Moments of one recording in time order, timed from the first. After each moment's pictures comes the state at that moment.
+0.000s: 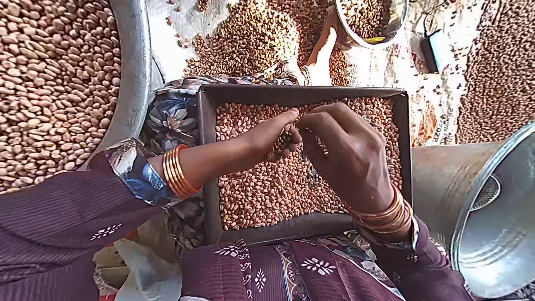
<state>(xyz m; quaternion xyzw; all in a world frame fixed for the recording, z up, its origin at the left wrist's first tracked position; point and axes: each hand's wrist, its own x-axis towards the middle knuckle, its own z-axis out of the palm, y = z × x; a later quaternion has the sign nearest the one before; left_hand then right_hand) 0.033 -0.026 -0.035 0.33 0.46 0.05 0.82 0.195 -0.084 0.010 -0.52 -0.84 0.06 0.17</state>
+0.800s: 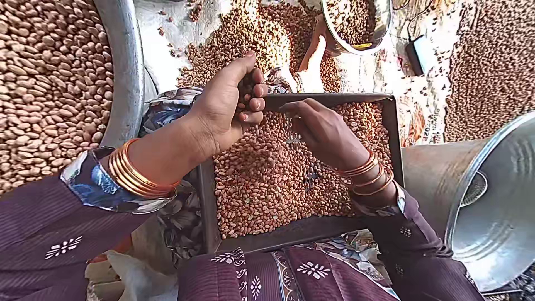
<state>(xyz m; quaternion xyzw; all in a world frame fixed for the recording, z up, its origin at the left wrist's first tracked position) 0.009 0.016 -0.019 0.22 0.43 0.31 0.82 0.222 -0.050 -0.018 -0.53 -0.81 0.24 0.06</state>
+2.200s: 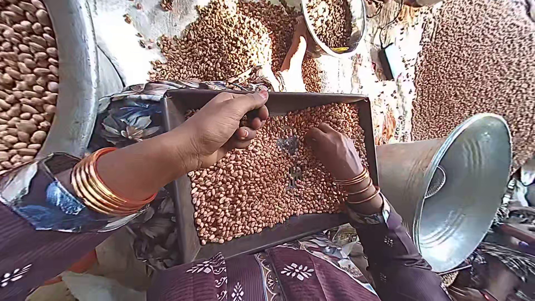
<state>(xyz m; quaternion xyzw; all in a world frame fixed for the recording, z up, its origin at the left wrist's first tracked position) 0.020 -0.004 -0.019 0.34 0.45 0.17 0.81 0.287 -0.088 -0.047 -0.65 -0.75 0.12 -0.08</state>
